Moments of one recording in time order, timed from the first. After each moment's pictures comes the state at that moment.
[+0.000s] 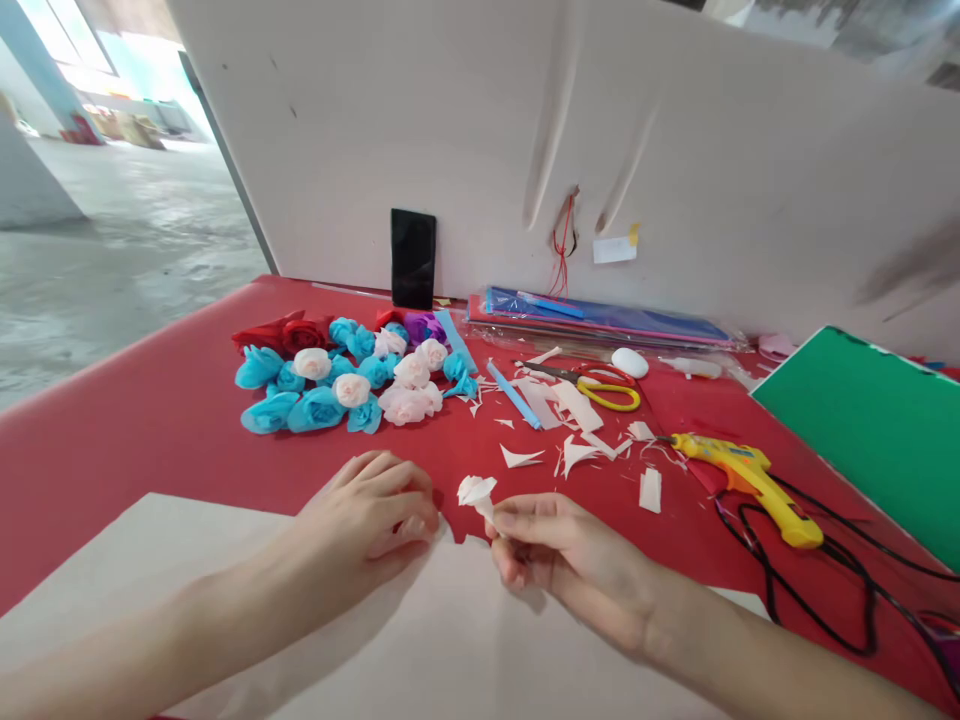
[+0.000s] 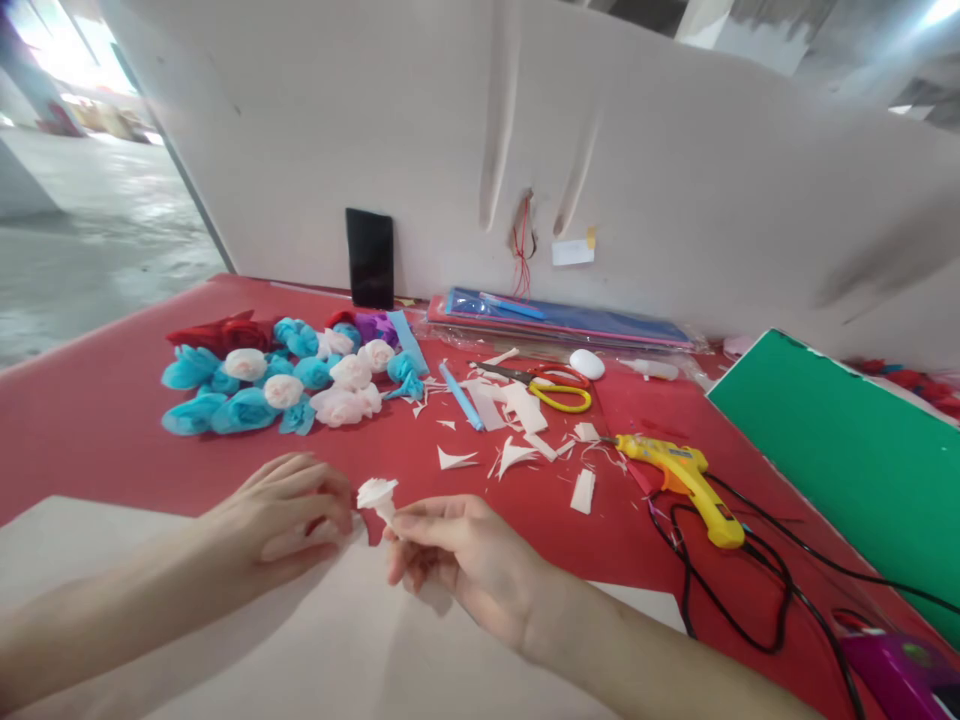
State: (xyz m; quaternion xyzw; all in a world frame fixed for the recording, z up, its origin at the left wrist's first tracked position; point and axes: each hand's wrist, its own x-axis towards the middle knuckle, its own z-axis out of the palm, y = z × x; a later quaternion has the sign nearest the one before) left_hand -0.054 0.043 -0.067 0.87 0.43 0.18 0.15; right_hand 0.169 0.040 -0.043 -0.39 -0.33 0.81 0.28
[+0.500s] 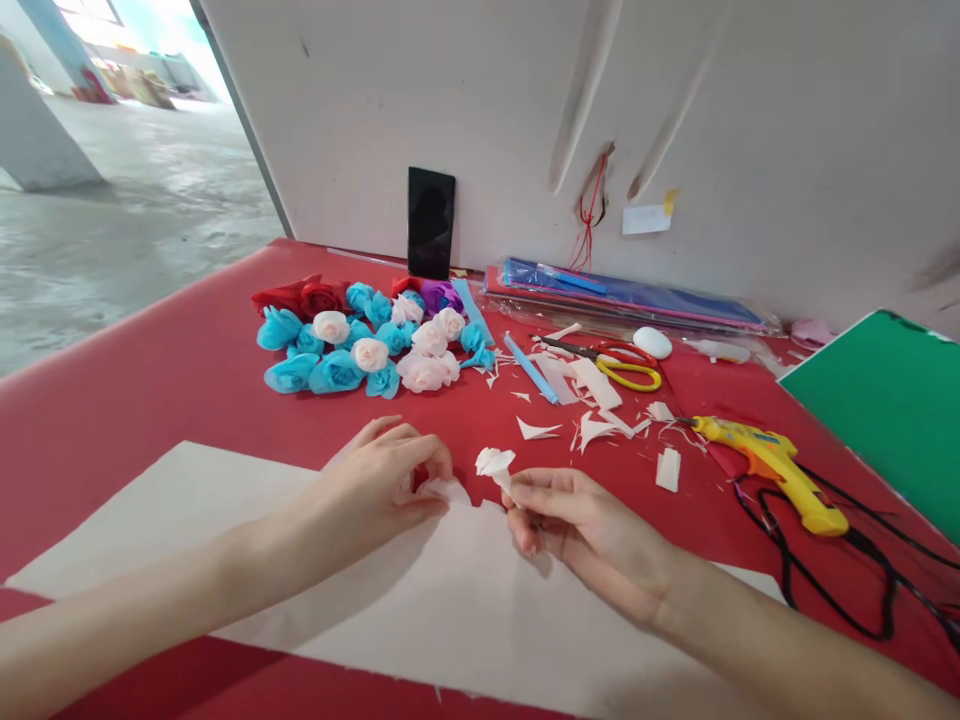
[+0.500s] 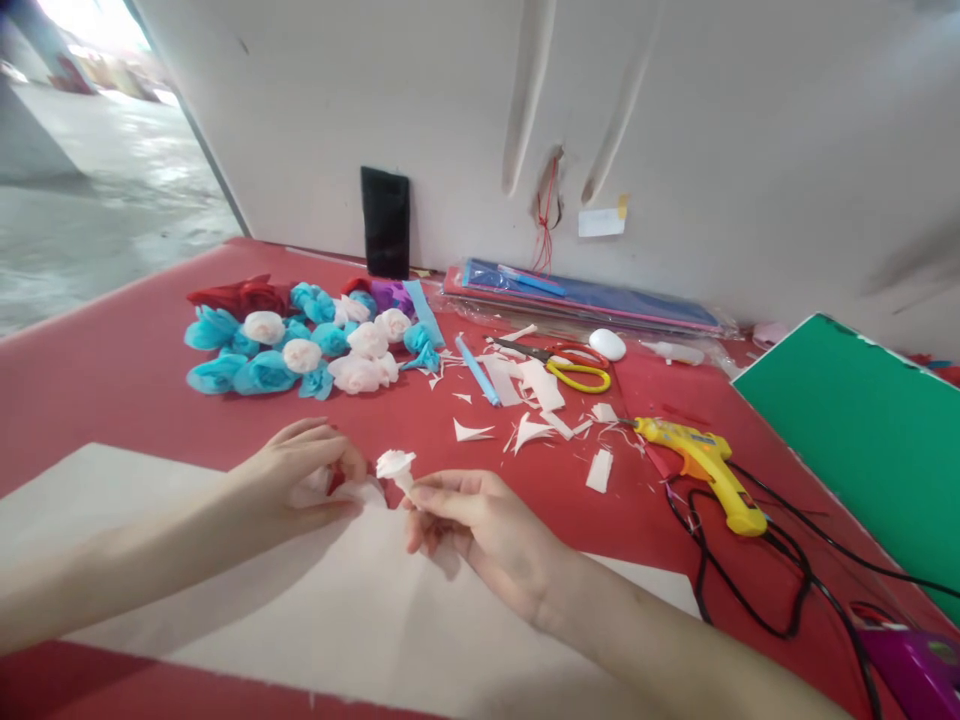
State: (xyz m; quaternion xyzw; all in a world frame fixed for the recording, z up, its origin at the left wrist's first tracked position) left_hand -0.049 0.045 -0.066 0.82 0.50 0.20 0.20; right_hand 0.170 0.036 -0.047 -0.40 -0.34 0.80 0.28
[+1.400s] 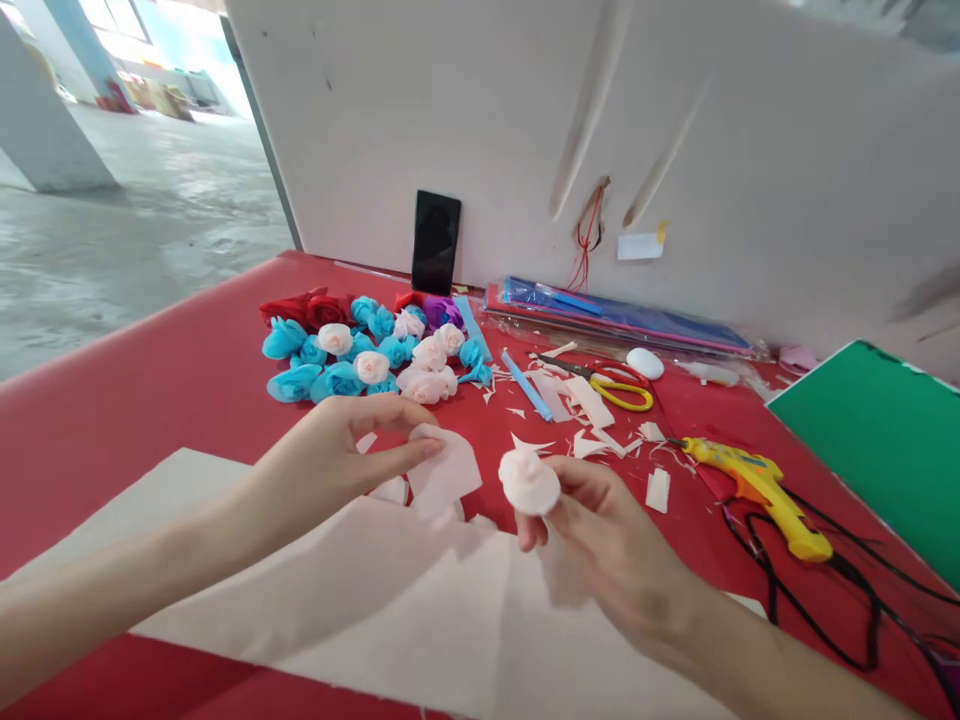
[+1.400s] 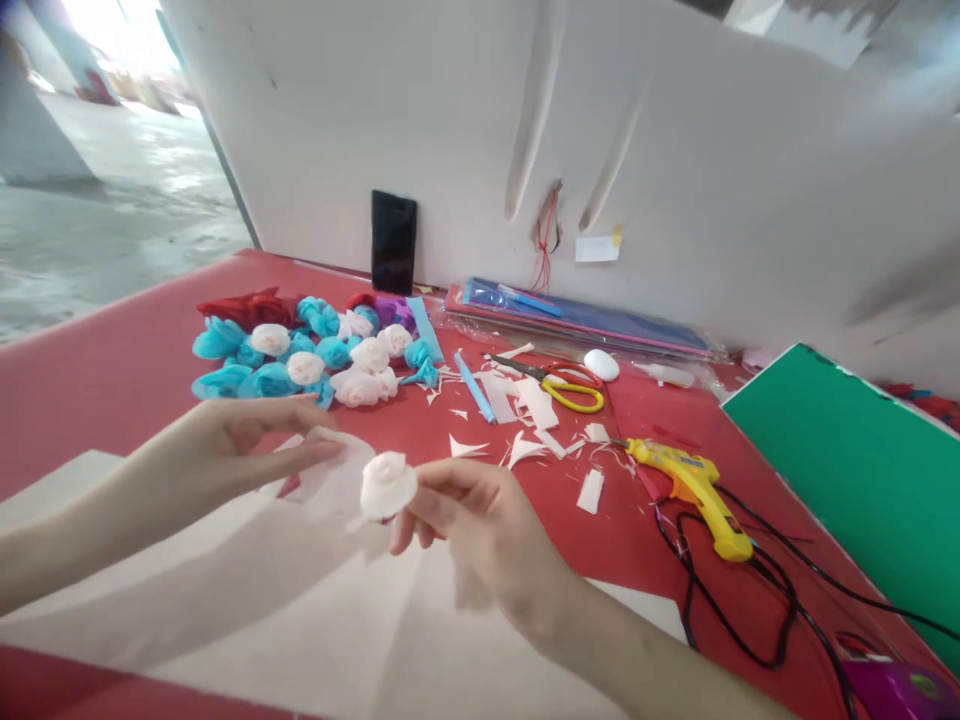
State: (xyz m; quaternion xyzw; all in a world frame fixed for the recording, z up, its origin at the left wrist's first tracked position) left_hand -0.051 0.040 -0.010 0.71 0.56 0.33 0.29; right_hand 0.174 0.036 -0.029 -0.34 -0.46 0.74 0.37
